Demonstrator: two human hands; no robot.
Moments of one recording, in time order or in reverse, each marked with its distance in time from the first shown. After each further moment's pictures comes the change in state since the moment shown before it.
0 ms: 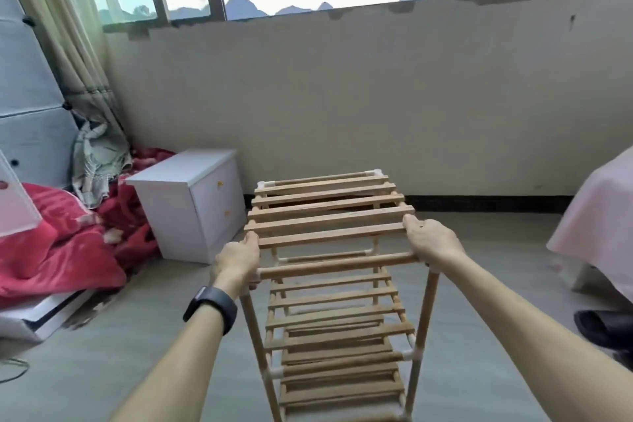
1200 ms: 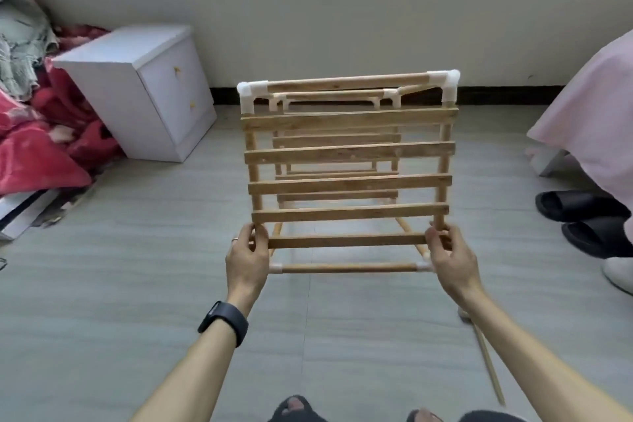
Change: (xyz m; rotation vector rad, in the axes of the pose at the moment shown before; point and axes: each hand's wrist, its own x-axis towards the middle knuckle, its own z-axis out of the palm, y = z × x) left_hand -0.066 -0.189 0.106 -0.104 -0.039 0.291; right_hand -0.120 0.203 0.112 0.412 0.124 -0.024
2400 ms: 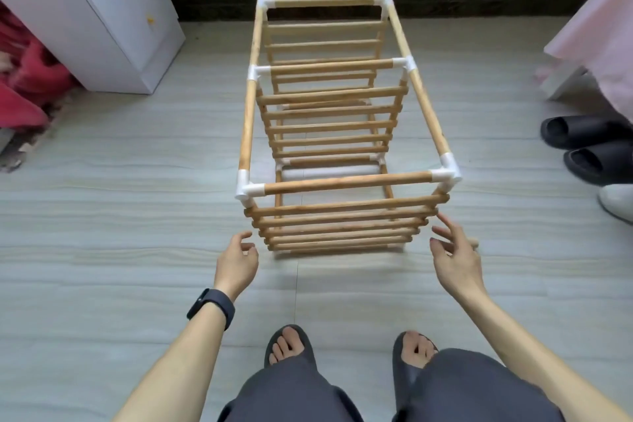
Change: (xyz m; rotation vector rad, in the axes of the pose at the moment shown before) left_hand -0.048 -0.125 0.013 0.283 -0.388 -0.385; right_hand -0.075 0.107 0.004 -0.076 -0.127 0.311
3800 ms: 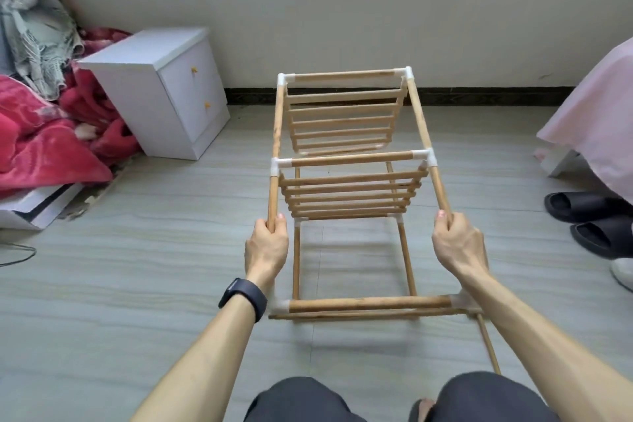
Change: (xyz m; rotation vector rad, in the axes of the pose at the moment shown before) left_hand -0.029 0.145 -0.061 -0.216 0.279 0.123; right_hand 0.036 -0.159 -0.025 -0.277 0.179 -0.180
